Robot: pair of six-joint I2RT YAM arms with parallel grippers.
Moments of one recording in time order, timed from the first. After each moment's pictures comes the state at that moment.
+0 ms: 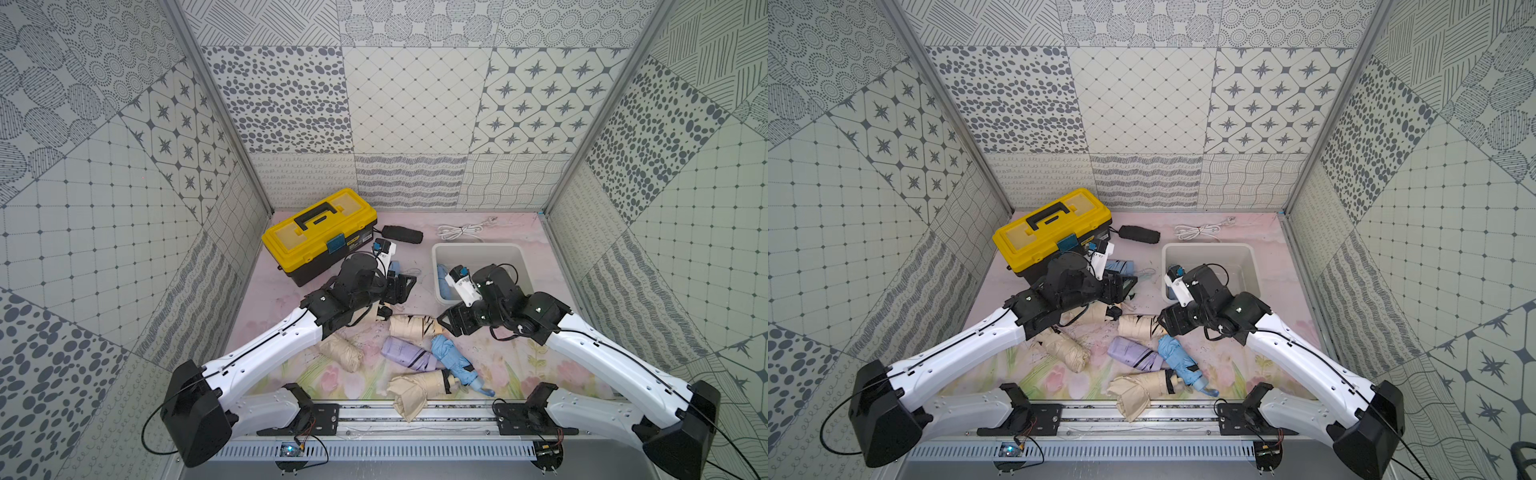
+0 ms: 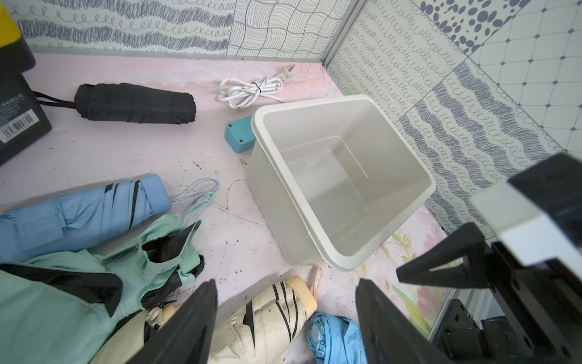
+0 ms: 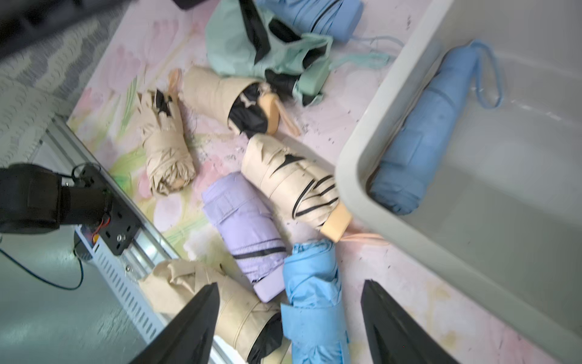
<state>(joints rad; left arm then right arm) -0.68 1.16 0.92 -0.21 0.08 -0.38 0.81 1.08 0.97 -0.81 -0.13 0.29</state>
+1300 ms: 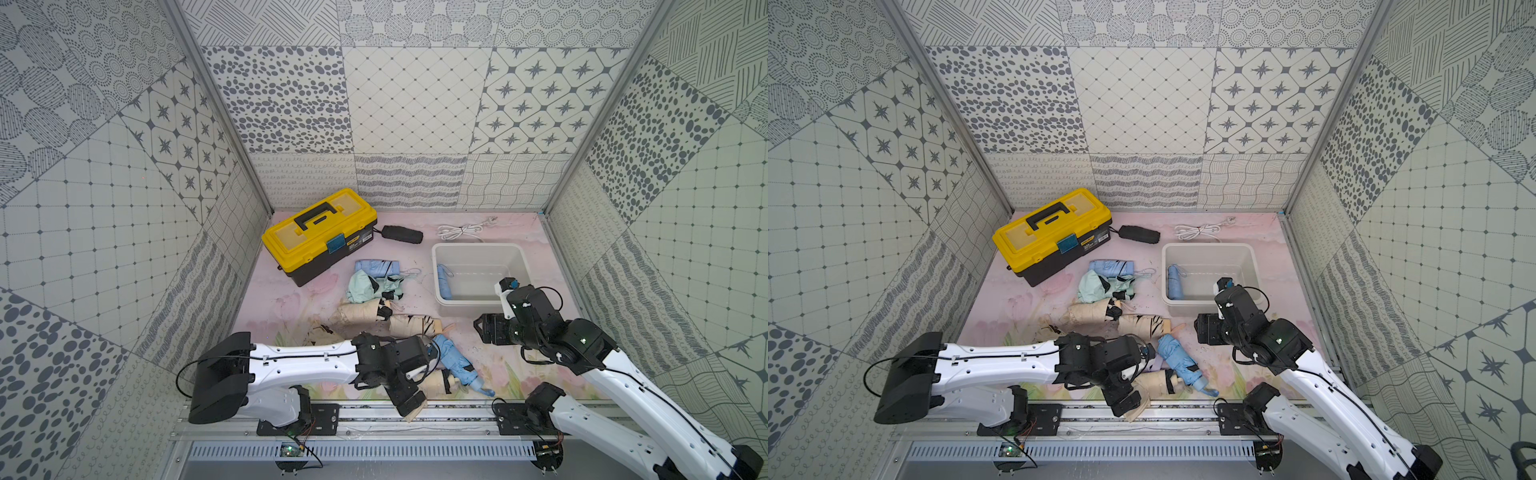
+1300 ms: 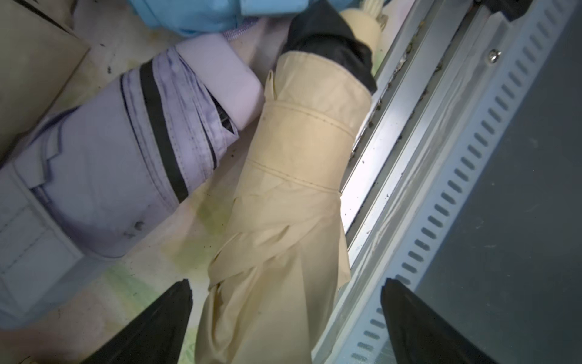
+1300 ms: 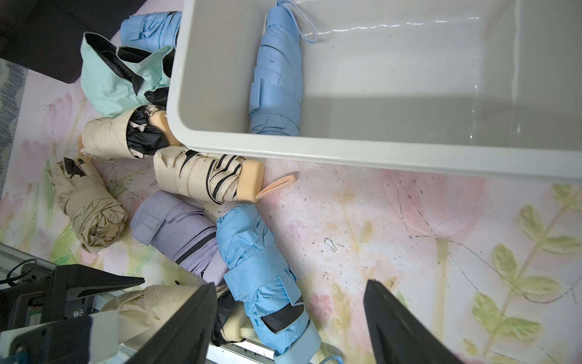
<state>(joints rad) -1.26 1.39 0.87 -0.70 0.10 -0.28 0.65 0.77 0.85 -0.99 0.08 0.55</state>
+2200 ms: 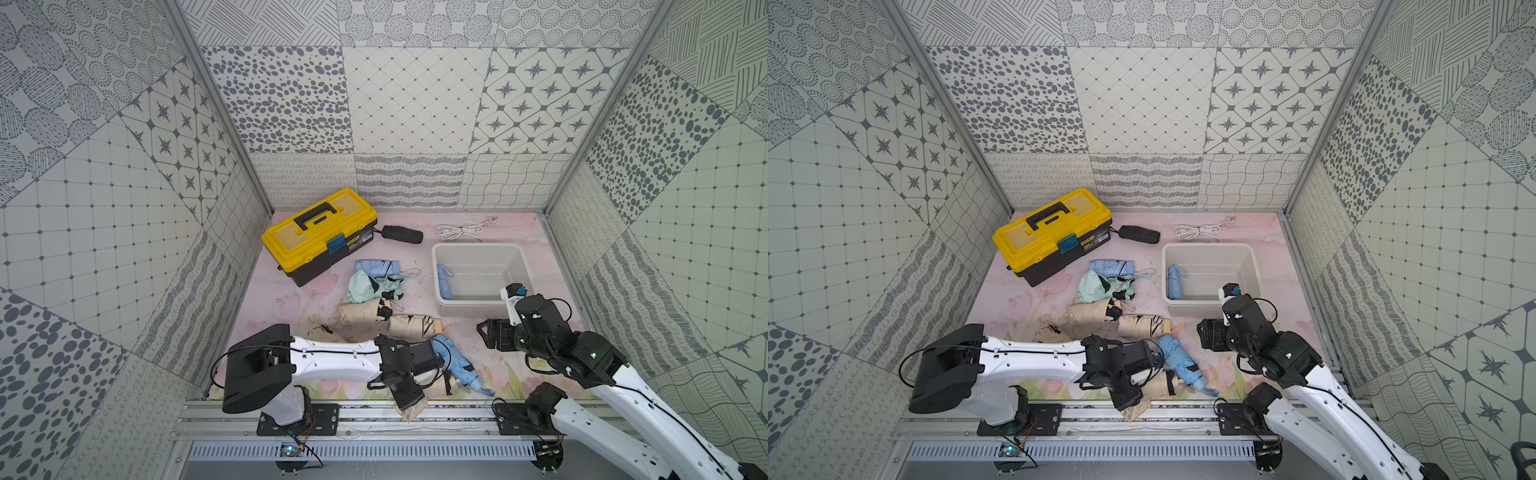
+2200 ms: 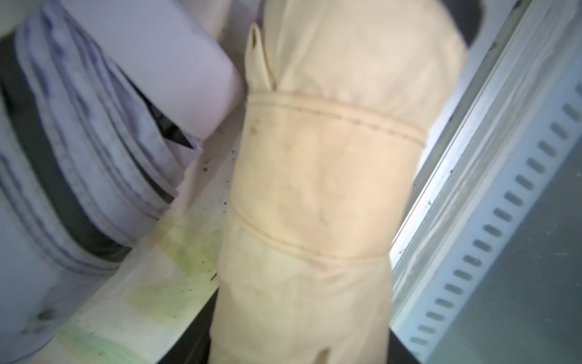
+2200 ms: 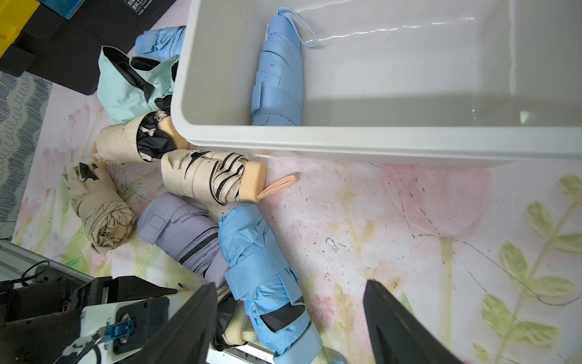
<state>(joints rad) -1.26 1.53 0.87 -0.66 0.13 -0.21 0.65 0.67 0.79 -0.97 0.08 0.57</state>
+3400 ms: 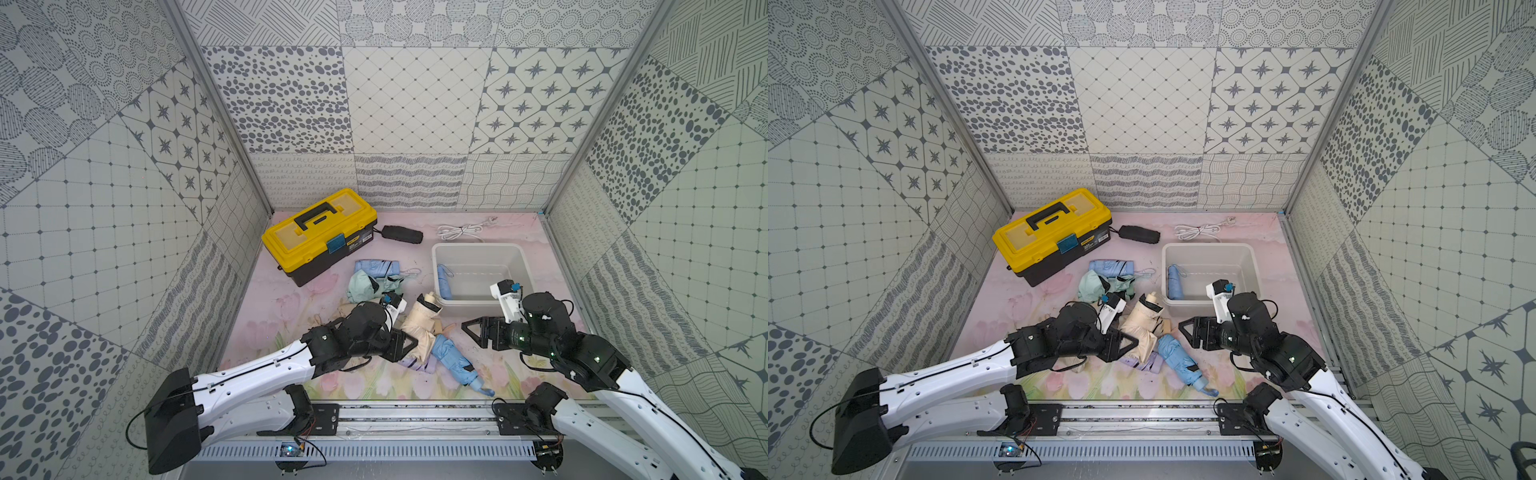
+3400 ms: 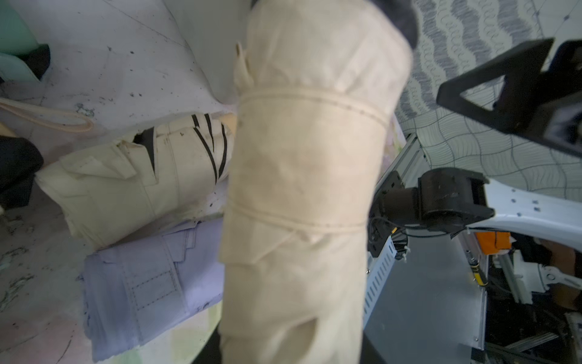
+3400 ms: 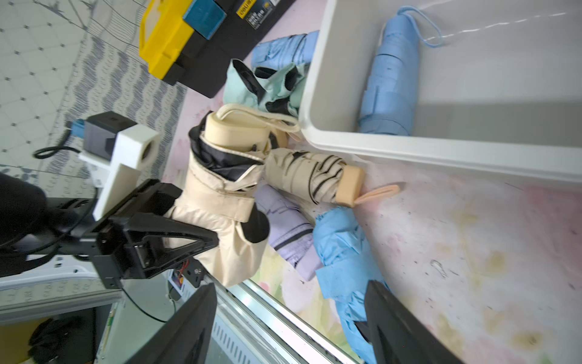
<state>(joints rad) -0.92 1.05 0.65 -0.21 0.22 -0.68 0.65 0.66 0.75 -0.72 -0.25 0.65</state>
